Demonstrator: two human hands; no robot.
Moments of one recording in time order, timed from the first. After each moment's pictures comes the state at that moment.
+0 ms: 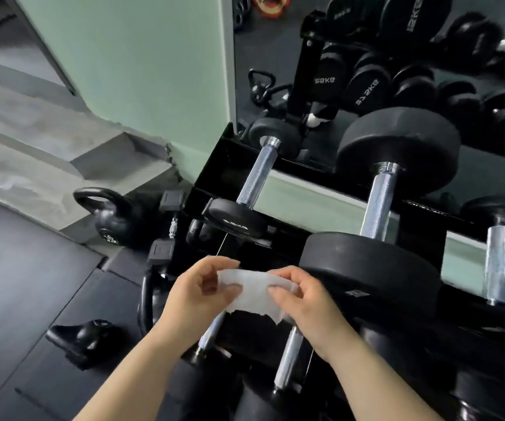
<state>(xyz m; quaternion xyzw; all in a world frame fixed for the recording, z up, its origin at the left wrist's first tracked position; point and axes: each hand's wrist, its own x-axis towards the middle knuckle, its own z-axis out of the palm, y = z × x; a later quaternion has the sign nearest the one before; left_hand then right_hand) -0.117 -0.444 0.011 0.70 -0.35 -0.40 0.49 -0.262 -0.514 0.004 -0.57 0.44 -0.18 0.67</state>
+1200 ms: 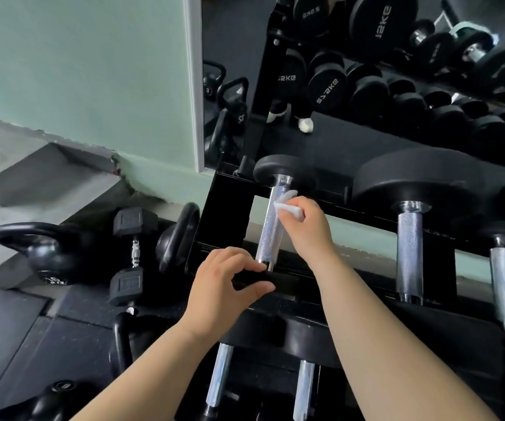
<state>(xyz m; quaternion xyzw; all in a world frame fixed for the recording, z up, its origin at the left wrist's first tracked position) -0.027 -0.552 -0.029 0.63 -0.58 -0.29 0.43 -0.142 -0.660 0.002 -0.63 0.62 -0.24 0.41</state>
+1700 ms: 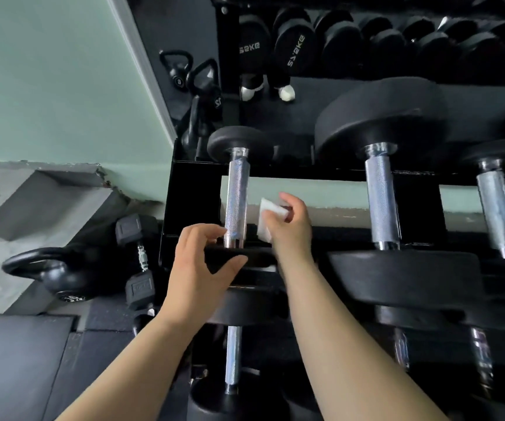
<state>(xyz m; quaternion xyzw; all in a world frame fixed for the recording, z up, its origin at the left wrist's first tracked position) -0.050 -0.547 -0.010 0.67 -0.56 -0.28 0.40 -0.166 -0.621 -0.025 -0.36 0.64 -0.43 0.52</state>
